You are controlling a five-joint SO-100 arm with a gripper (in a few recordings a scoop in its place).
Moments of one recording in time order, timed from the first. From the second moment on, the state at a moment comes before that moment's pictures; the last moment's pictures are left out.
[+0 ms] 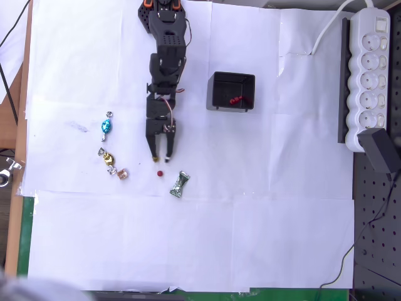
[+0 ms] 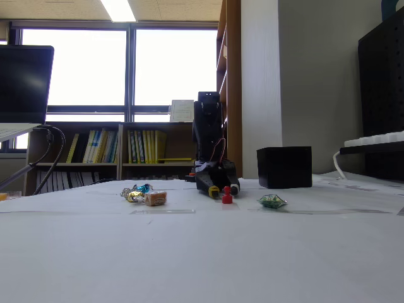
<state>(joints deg) 0.7 140.3 61.8 -70.6 -87.2</state>
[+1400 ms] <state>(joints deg) 1.2 139.8 73.8 -51.9 -92.9</state>
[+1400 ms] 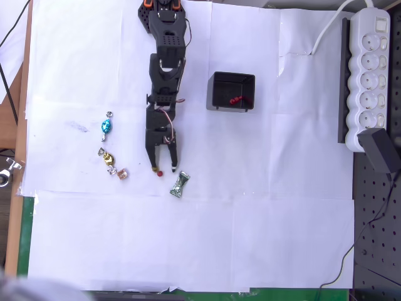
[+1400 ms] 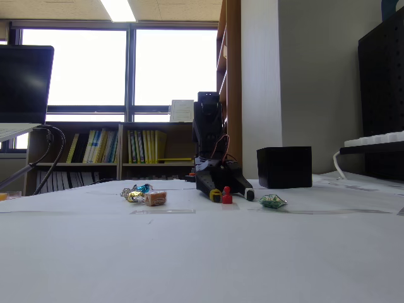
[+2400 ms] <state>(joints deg) 1.2 140.7 77.3 -47.7 -94.8</state>
